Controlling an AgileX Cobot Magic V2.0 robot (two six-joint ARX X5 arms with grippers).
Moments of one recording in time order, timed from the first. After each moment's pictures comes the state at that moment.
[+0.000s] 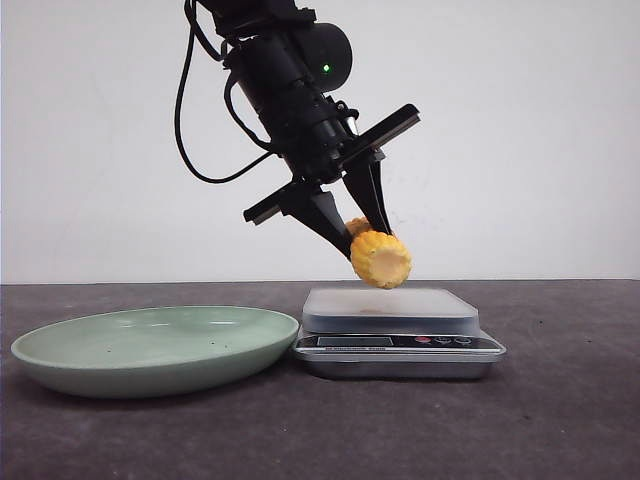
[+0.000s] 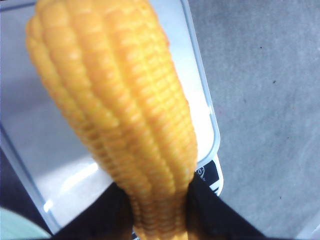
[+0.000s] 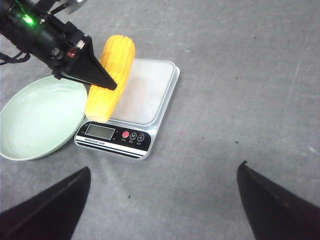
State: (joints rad) left arm -0.65 2.10 1.83 -0.85 0.38 -0.38; right arm 0.15 0.49 0.83 -0.93 -0.28 0.14
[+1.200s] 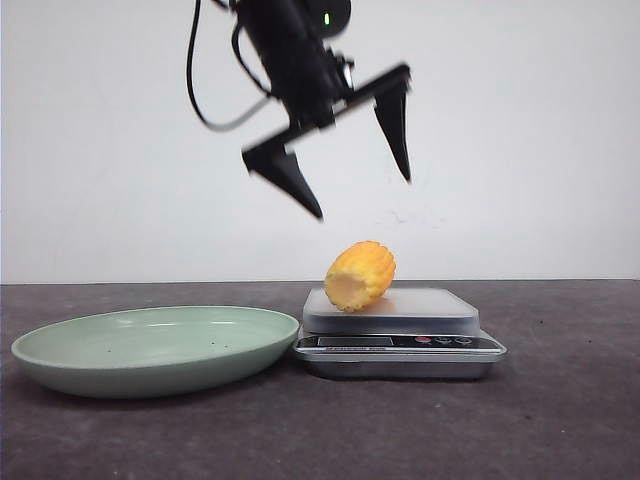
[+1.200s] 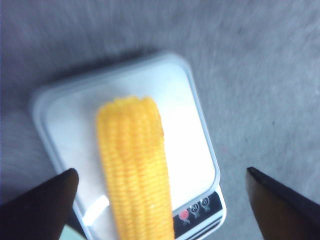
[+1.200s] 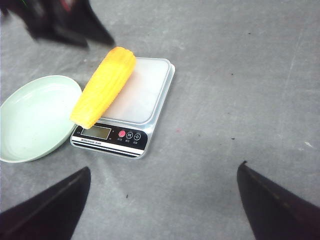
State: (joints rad) left arm -0.62 2.16 2.19 -1.08 0.21 -0.34; right arm 0.15 0.49 0.83 -0.93 -0.26 0.16
